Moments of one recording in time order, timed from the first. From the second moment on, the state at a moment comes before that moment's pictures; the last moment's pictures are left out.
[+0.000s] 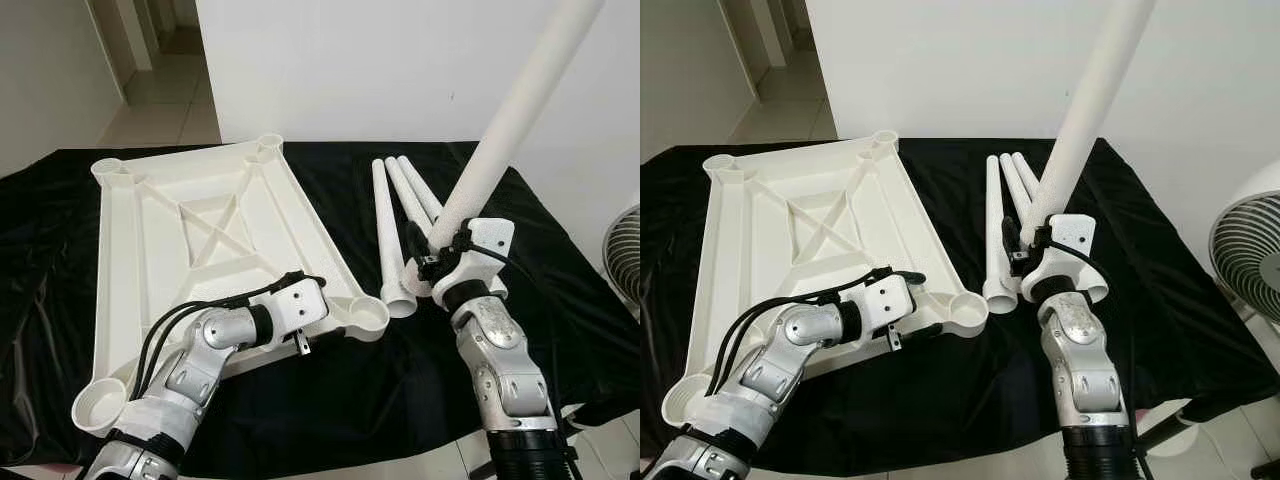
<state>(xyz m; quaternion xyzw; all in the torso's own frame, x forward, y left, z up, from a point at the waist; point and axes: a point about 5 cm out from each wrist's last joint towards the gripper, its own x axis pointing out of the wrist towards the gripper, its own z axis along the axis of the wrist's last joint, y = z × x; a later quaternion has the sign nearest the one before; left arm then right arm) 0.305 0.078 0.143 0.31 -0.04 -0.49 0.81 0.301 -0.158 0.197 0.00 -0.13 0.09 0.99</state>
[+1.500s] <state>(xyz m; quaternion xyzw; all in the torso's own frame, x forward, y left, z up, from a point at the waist) 0.243 0.100 0.163 0.06 -0.03 -0.41 0.91 0.306 -0.110 0.175 -0.02 -0.10 0.22 0.97</state>
